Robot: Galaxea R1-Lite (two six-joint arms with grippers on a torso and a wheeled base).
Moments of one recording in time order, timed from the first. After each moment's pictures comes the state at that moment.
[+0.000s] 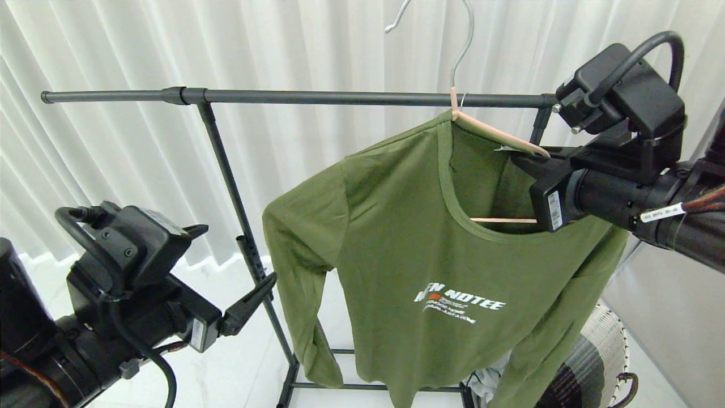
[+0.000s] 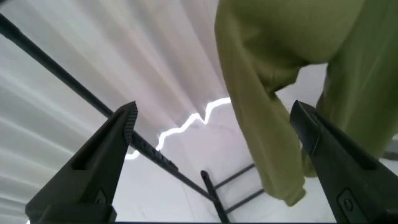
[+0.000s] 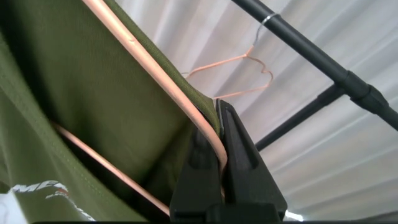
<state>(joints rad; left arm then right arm) -0.48 1.24 -0.38 -0.72 0.09 0.46 0.85 1.43 -1.02 -0.39 -0.37 -0.43</state>
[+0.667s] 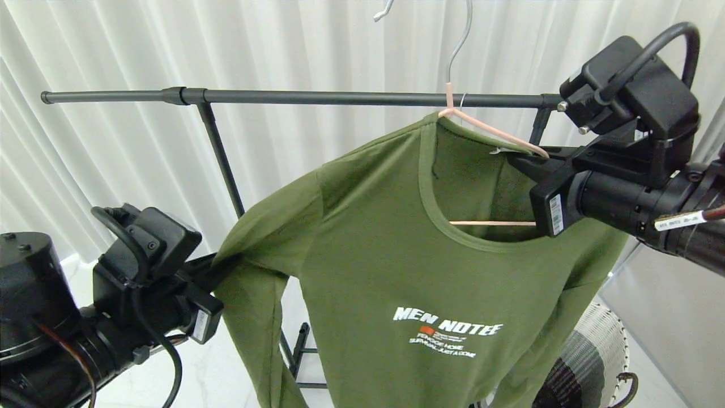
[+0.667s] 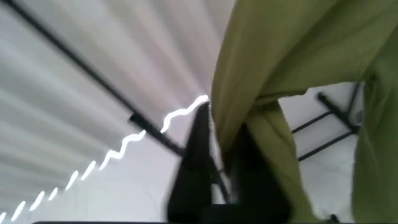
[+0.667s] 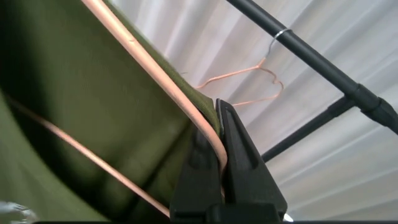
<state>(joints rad) -0.38 1.30 -0.37 -0.72 0.08 0.46 0.88 1.42 -1.02 -0.39 -0.38 -0.43</state>
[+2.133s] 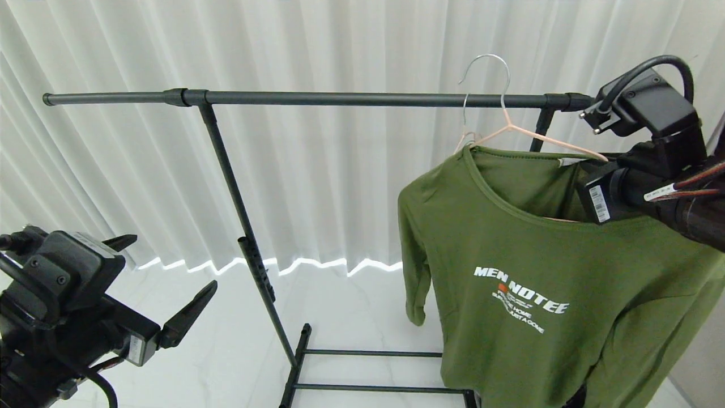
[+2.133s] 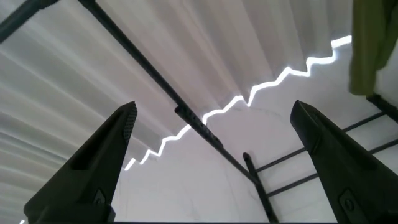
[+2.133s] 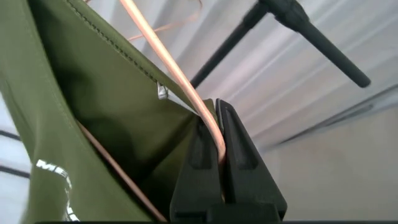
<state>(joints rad) -0.28 1.10 -0.27 -0.72 0.08 0.57 0.68 1.41 -1.02 -0.27 -0.61 -0.42</state>
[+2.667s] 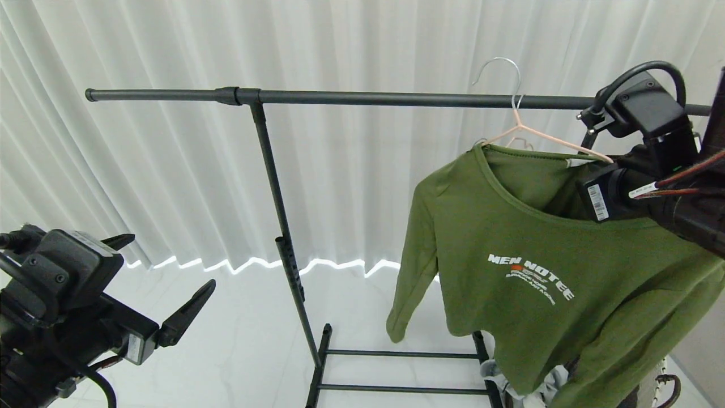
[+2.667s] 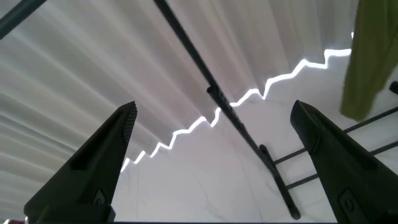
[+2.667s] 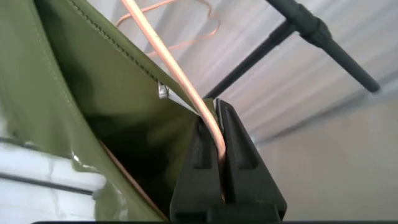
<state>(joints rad) -0.28 1.10 -0.27 -0.72 0.08 0.57 0.67 1.44 -1.03 -0.28 -0.71 -0.39</state>
